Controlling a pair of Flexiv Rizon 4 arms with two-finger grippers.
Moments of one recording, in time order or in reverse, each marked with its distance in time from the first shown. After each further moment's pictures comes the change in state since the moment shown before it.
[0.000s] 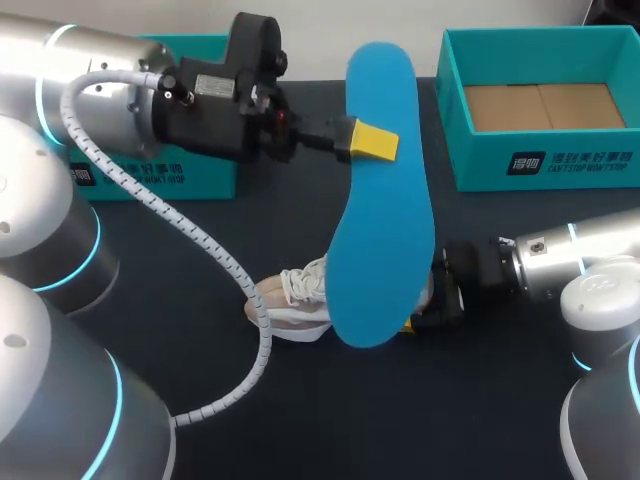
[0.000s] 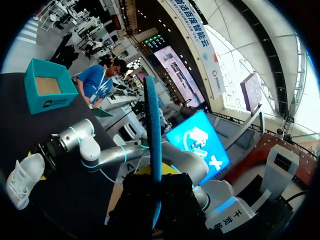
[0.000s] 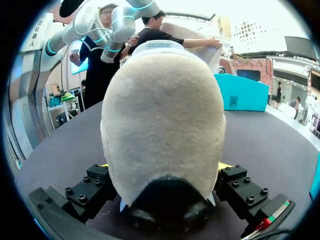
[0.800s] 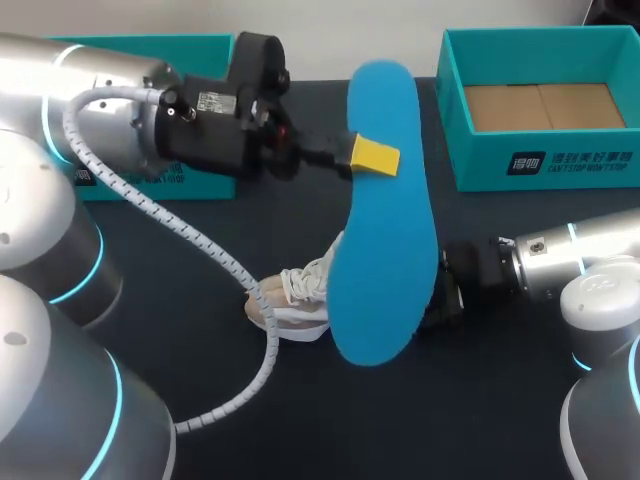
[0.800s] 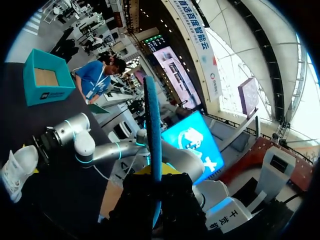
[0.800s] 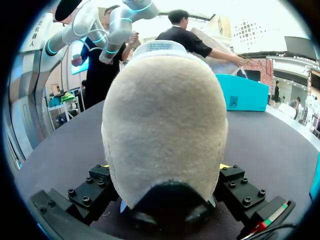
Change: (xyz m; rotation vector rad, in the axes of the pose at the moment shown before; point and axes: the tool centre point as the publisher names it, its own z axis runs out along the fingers) left arm 0.001 0.012 0.003 -0.002 0.040 -0.035; right arm 0.000 0.001 0.000 -0.002 0.000 0.003
